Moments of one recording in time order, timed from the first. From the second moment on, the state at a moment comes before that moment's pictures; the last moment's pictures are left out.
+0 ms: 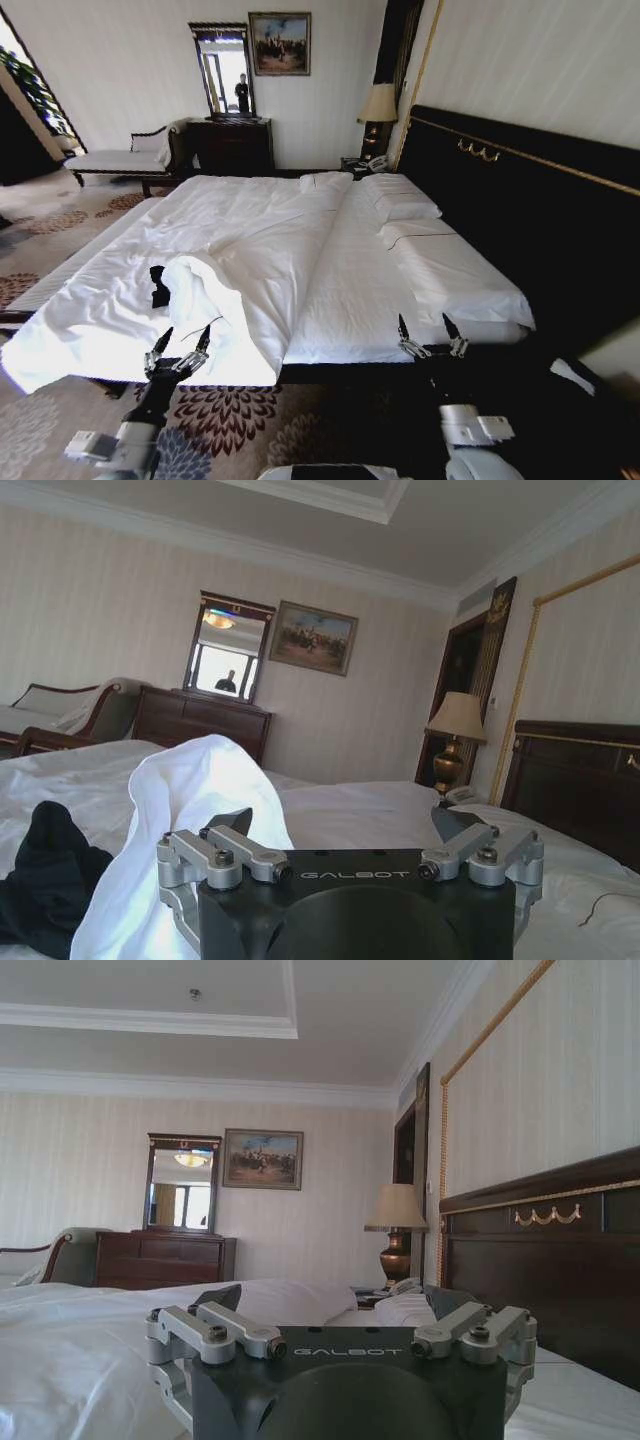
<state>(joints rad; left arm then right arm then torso) 1.95 -1.46 -0.88 -2.33 -0.58 -0.08 0.28 -1.86 1.43 0.65 2.29 0.15 0.25 0.01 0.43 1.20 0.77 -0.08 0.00</state>
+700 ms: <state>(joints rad) 1.95 -1.45 -0.89 -2.33 -0.58 -0.08 0.28 -1.86 1.42 0.65 2.29 0.15 0.25 0.01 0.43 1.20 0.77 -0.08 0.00</state>
